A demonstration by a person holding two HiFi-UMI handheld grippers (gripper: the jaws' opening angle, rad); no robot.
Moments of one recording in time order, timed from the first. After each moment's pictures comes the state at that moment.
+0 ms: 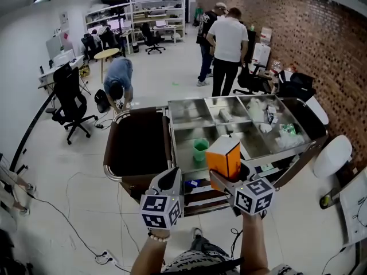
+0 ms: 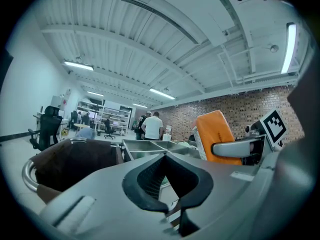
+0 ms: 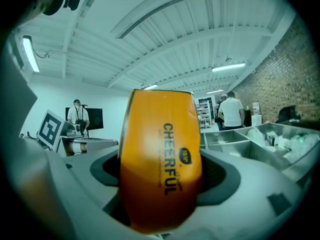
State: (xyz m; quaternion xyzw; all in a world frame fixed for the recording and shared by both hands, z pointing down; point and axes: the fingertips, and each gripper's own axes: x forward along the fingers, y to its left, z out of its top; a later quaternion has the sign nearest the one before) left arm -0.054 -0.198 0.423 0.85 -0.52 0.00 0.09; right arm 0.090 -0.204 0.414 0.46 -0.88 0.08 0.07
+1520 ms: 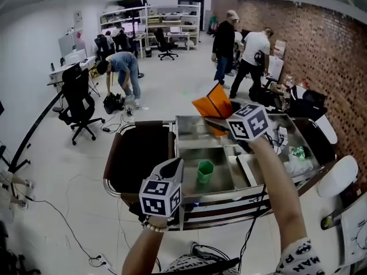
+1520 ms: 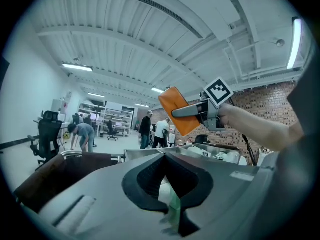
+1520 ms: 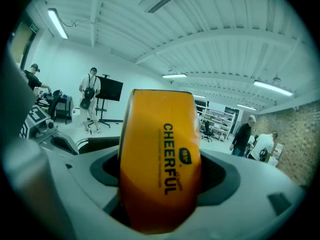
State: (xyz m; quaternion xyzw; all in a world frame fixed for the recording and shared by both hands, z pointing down) left arm -0.058 -0.297 0.387 0.84 -0.53 0.01 0.09; right arm 0.043 -0.436 0.288 0.36 -0.90 -0.07 0.23
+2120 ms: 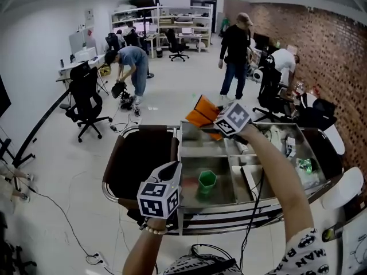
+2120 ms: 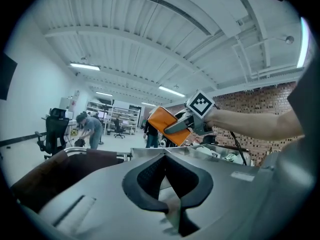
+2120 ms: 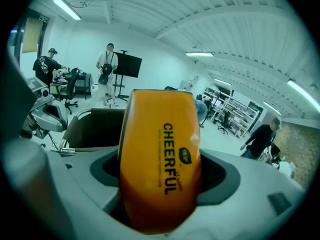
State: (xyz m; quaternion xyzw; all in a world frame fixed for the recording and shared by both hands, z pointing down) left arm -0.070 -0.326 0.398 0.82 -0.57 0.01 0.11; right arm 0.009 -0.521 0.365 0.25 -0.88 -0.09 0.39
